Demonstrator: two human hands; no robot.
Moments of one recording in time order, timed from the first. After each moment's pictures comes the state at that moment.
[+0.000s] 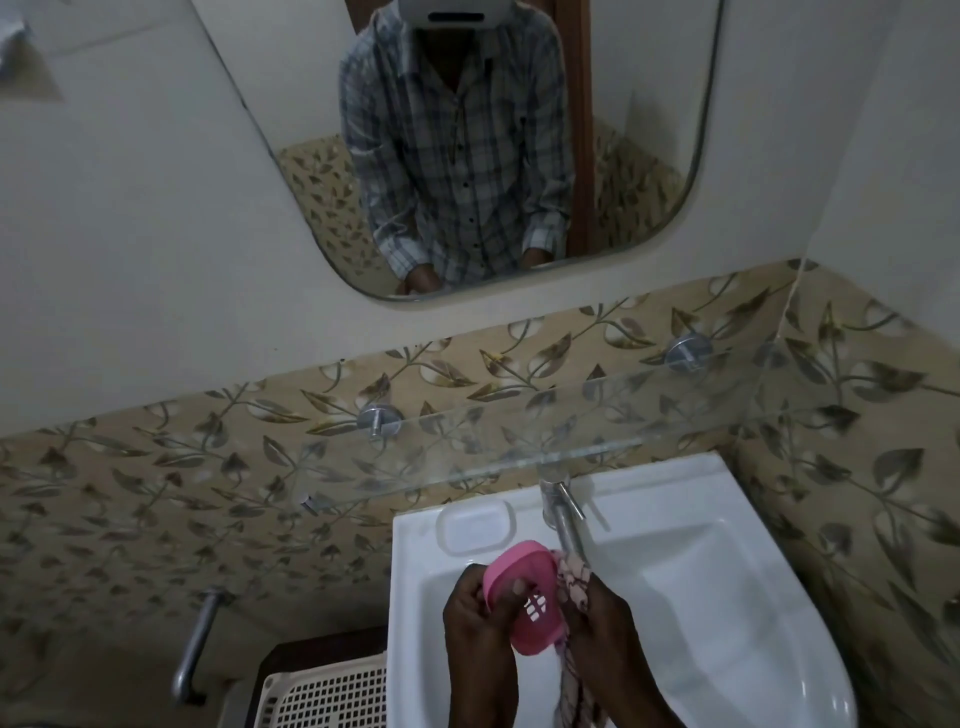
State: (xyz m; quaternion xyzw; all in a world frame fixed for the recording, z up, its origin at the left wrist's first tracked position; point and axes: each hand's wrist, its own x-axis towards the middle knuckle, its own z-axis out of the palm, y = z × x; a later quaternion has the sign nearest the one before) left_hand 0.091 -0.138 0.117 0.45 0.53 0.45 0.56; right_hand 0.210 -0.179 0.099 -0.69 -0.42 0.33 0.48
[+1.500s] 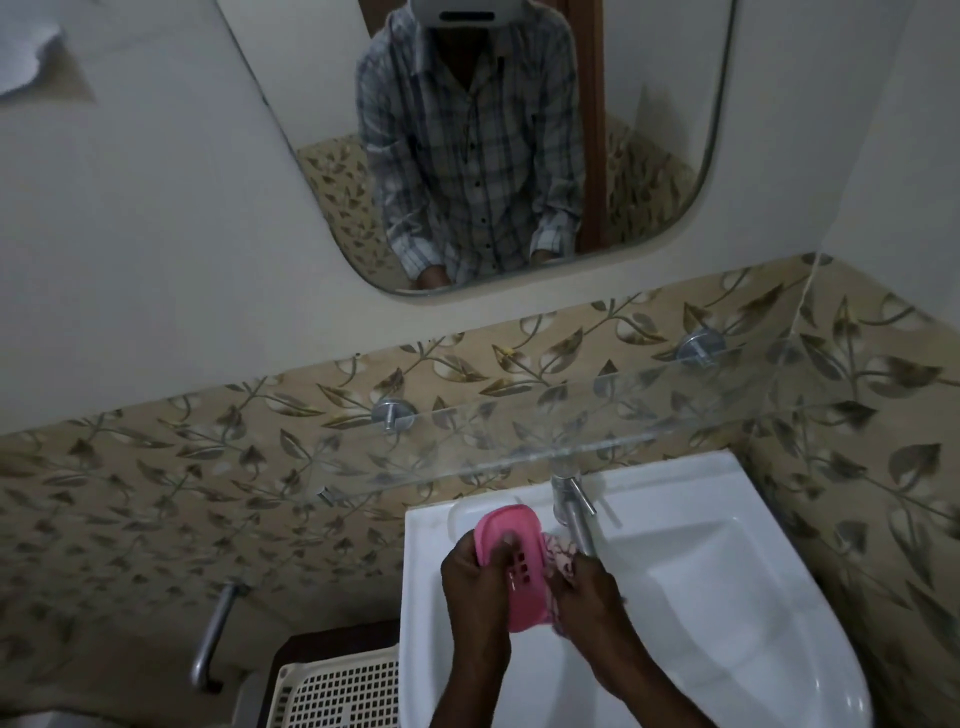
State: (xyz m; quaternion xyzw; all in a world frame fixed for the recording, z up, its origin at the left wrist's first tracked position) left_hand 0.091 -0.110 0.115 0.48 0.58 0.45 0.49; right_hand 0.200 -0.152 0.098 -0.72 -0.32 0.45 0.43
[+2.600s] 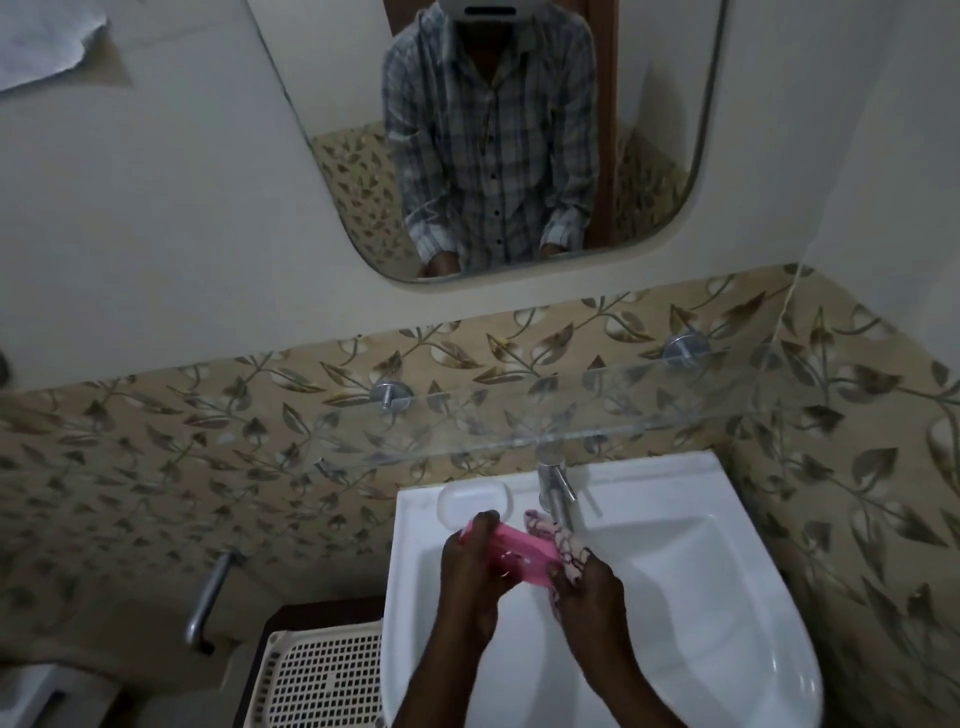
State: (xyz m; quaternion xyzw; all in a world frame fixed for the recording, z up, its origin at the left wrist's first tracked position) left_hand 0.099 -0.116 0.125 0.27 0.57 0.39 0.67; right_hand 0.216 -0.184 0.087 -0.71 -0.37 0.36 0.48
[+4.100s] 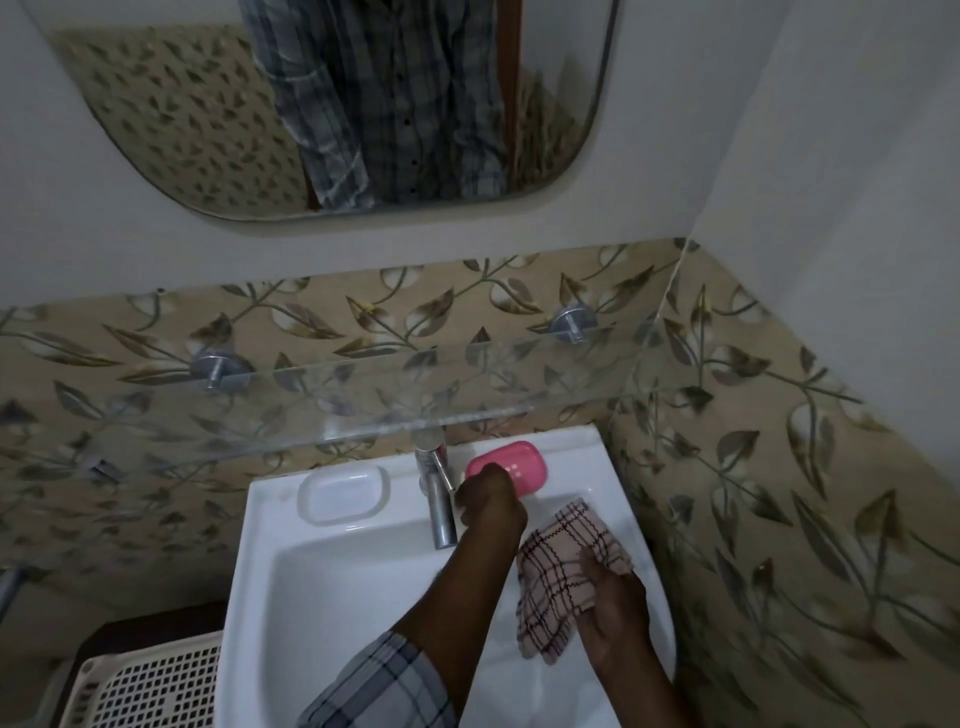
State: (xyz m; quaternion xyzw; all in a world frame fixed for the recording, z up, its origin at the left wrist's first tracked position) left_hand 0.302 -0.057 0.055 0.20 0.67 0.29 0.65; right_hand 0.343 -0.213 0.035 -0.55 0.17 0.41 0.71
